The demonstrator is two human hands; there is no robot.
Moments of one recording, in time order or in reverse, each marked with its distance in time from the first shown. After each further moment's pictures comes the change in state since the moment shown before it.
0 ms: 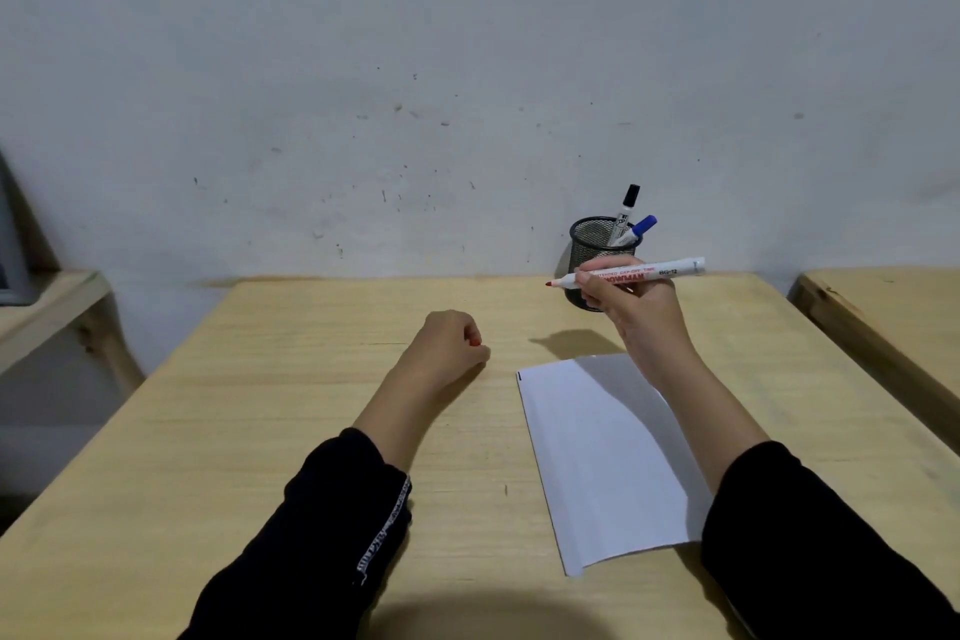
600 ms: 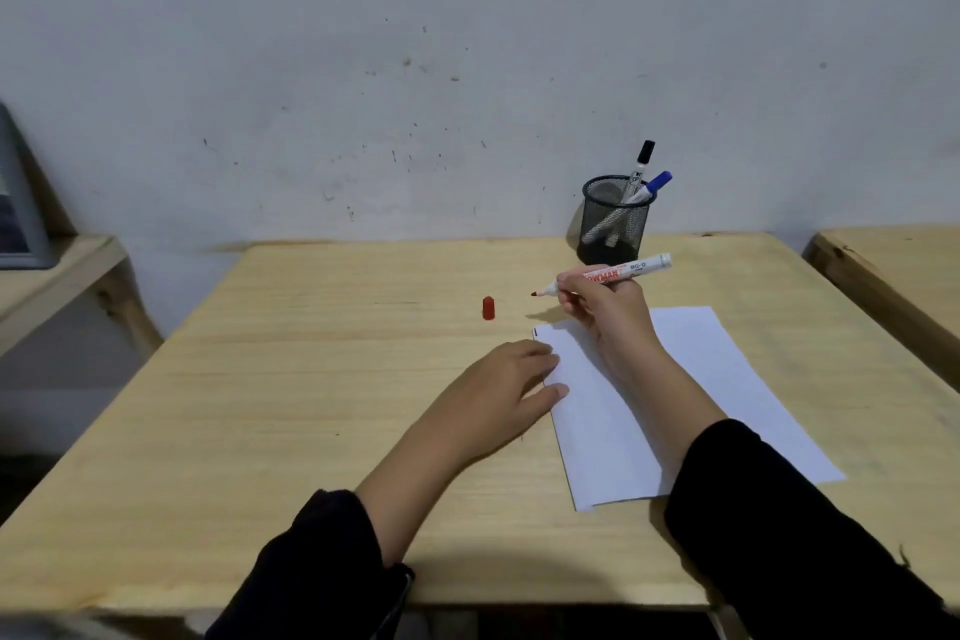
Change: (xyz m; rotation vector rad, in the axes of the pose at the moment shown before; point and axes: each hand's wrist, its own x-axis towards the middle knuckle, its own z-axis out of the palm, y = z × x) left_hand -0.098 0.014 0.026 0.113 -0.126 0.430; right_hand -0.033 0.031 0.032 0.105 0.099 0.258
